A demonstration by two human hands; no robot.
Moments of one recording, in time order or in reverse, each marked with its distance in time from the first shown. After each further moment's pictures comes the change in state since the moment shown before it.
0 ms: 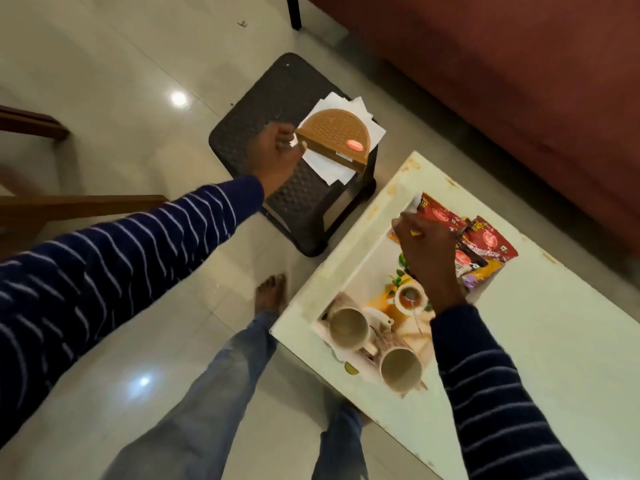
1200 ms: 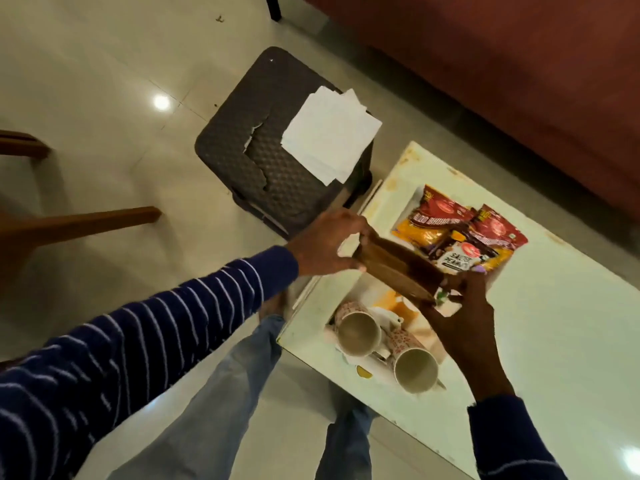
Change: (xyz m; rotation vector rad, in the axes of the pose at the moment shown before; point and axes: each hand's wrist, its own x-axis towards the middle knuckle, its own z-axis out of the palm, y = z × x) left_hand -0.089 -0.020 0.057 0.256 -0.726 0.619; right_hand -0.089 0.065 -0.020 -0.015 0.043 0.119
